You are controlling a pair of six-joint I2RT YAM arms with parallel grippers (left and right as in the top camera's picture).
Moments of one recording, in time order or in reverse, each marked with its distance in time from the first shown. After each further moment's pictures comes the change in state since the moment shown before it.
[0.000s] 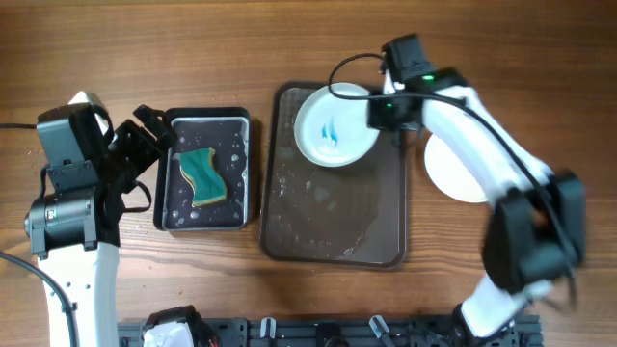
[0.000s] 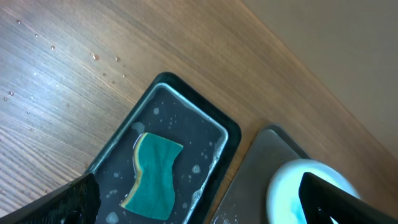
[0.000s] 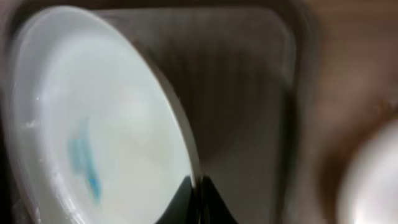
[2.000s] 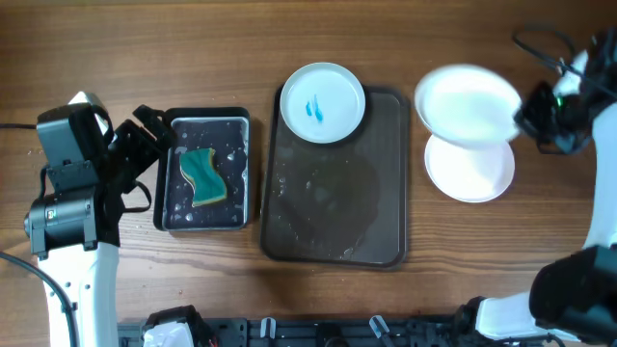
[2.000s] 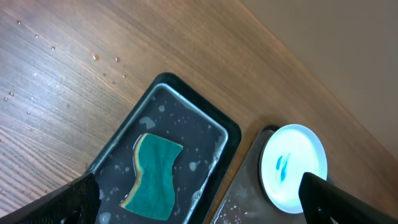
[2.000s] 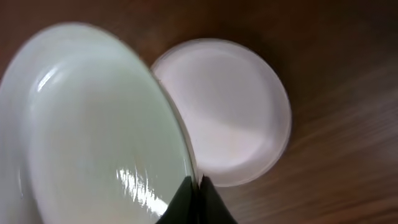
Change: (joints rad) left arm 0.001 0.000 0.000 -0.001 0.000 0.000; right arm -0.686 -0.162 0.009 -0.283 -0.144 -0.053
